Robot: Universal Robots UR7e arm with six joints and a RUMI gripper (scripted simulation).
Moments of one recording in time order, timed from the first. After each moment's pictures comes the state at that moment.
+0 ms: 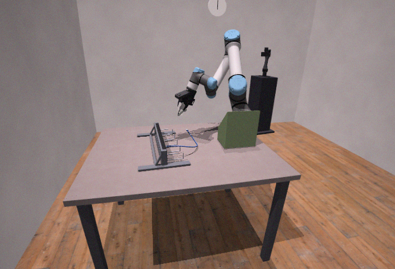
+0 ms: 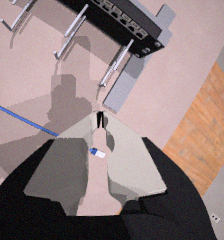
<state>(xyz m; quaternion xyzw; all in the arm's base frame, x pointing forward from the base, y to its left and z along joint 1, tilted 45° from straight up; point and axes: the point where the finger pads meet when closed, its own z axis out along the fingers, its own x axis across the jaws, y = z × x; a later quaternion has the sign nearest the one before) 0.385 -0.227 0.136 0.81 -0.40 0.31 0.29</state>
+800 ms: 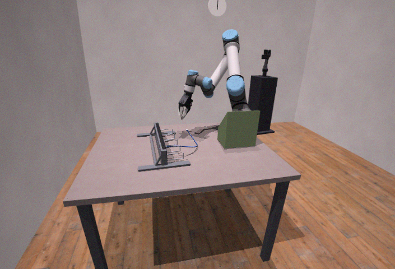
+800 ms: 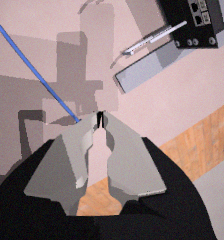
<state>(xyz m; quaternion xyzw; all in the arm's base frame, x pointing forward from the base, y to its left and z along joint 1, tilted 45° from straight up) 0.346 -0.272 0.130 0.88 -0.25 0.15 0.37</state>
